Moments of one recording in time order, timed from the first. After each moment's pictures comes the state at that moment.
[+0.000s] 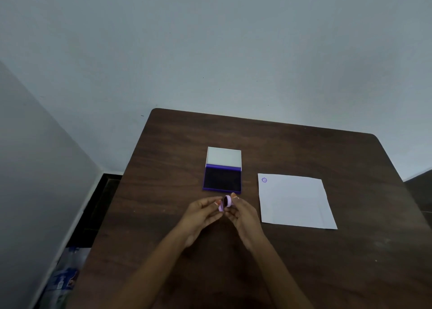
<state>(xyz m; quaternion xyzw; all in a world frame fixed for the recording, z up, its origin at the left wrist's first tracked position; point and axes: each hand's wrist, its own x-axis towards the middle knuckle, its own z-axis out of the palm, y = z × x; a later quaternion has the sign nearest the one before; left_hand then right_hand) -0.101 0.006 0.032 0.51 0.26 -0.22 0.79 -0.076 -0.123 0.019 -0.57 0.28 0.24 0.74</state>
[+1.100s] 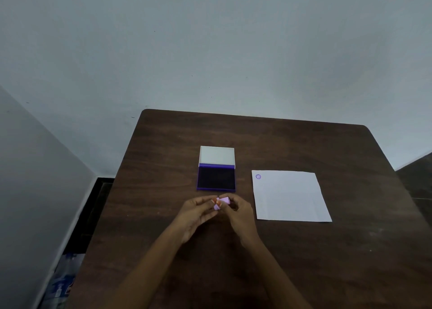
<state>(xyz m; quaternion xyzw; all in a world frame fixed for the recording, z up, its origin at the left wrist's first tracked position) -0.090 0.007 0.028 0.47 0.27 -0.25 0.80 -0.082 -0.125 0.021 -0.75 0.13 0.18 0.62</state>
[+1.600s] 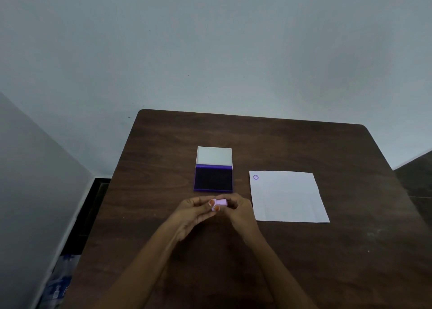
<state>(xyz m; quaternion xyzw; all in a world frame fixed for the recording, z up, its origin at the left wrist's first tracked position) -0.083 0.009 0.034 0.45 0.29 -0.27 0.80 -0.072 -0.133 0.011 -0.79 0.10 0.18 0.59</state>
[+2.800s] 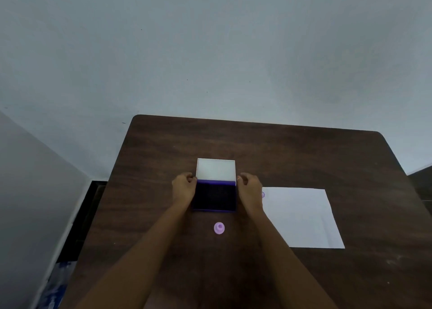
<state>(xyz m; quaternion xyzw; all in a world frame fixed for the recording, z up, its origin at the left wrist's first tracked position) 0.032 0.024 0.006 0.82 0.32 -0.08 0.47 0.048 -0.133 -0.004 -0.88 0.15 0.08 0.45</state>
